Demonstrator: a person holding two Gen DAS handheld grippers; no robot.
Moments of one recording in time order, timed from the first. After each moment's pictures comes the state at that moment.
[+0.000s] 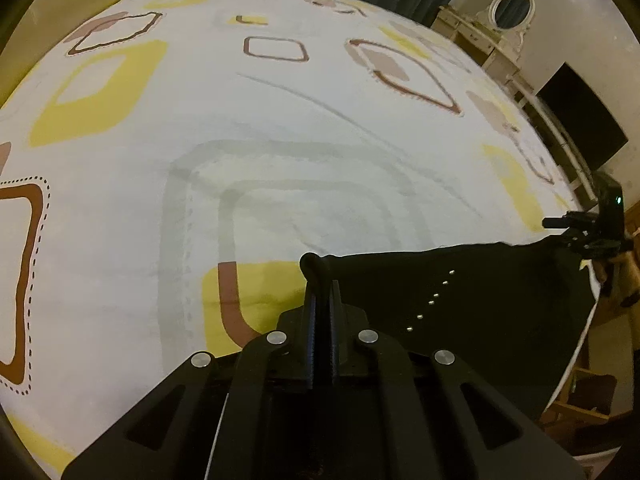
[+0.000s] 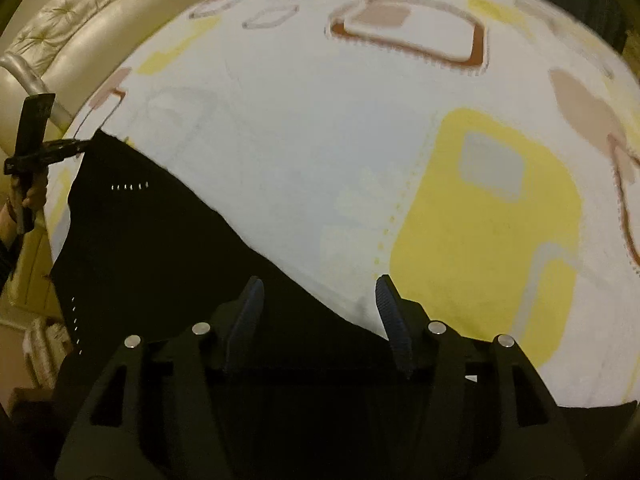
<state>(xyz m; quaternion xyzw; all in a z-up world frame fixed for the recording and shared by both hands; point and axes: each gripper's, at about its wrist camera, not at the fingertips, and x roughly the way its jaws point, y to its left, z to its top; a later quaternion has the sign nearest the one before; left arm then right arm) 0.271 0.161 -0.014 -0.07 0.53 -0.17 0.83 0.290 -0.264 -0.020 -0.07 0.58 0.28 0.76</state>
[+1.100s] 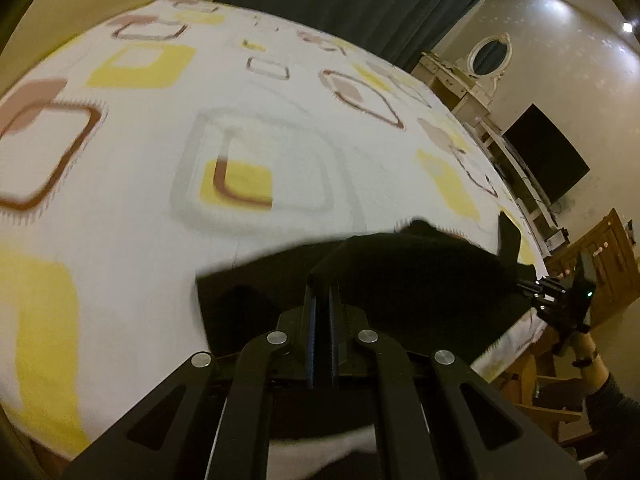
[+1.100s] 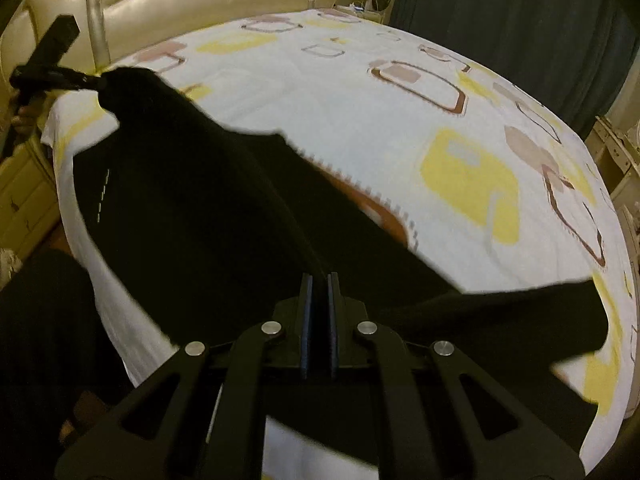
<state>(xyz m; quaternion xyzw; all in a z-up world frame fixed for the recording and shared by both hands) 0.089 0.177 0.024 -0.16 0.46 -0.18 0.85 0.040 -0.263 -0.002 -0.18 0.42 0.24 0.86</state>
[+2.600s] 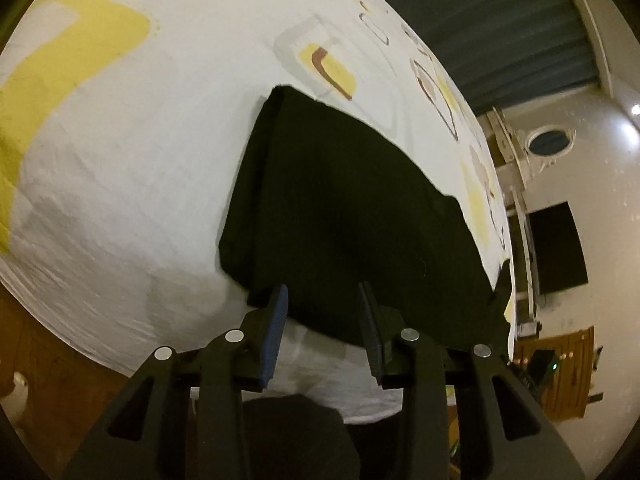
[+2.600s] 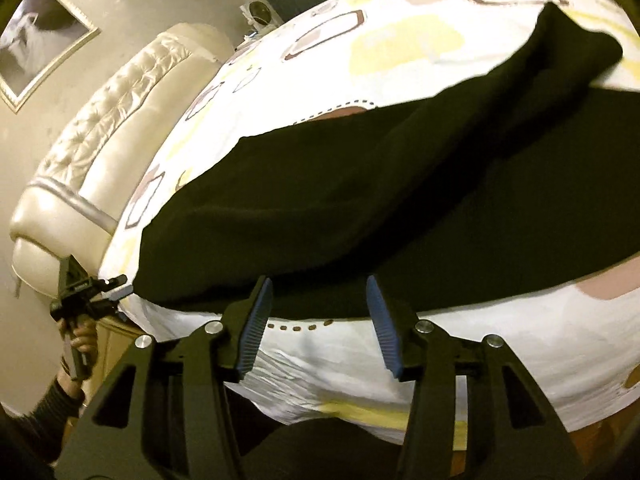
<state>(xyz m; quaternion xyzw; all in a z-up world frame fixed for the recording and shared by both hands) 0.016 0.181 -0.049 -0.36 0.50 -0.08 0.79 0.003 -0.342 -0.056 0.24 0.47 0.21 0.82</state>
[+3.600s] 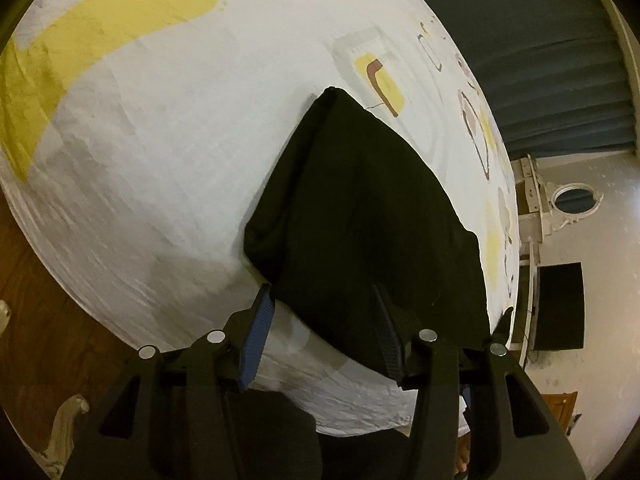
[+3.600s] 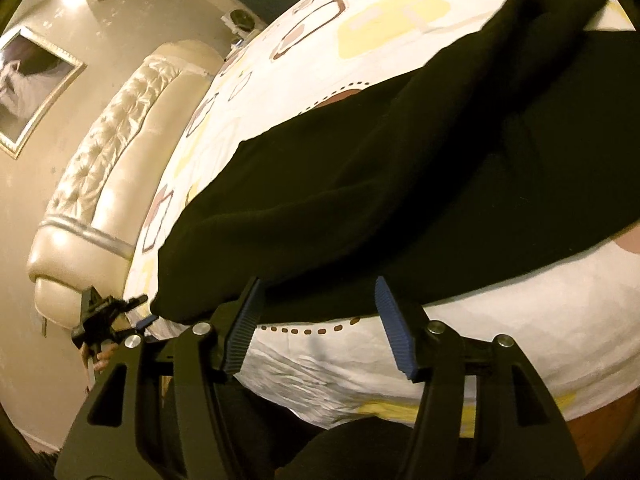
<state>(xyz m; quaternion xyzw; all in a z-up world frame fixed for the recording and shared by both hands) 0.005 0.183 -0.049 -0.43 0.50 0.00 0.75 0.003 -0.341 -0.066 0.31 0.48 0.20 0.79</state>
